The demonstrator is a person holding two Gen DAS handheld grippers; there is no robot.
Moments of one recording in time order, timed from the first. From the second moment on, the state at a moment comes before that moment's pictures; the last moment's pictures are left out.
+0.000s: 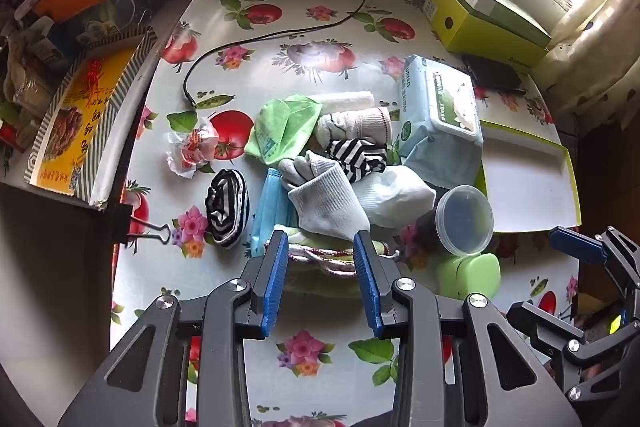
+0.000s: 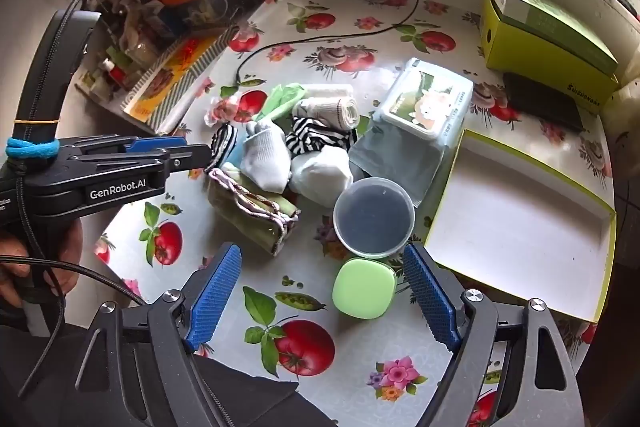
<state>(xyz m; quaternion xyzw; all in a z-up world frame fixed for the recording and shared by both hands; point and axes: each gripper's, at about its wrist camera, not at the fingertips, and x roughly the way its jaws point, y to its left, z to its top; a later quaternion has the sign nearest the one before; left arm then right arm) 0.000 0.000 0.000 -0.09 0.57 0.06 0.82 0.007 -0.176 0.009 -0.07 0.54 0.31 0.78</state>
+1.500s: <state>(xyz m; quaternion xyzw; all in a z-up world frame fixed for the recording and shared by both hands) 0.006 -0.002 -0.017 -0.08 0.59 0.04 0.80 0.015 -0.159 0.010 -0.08 0.54 0.33 0.77</state>
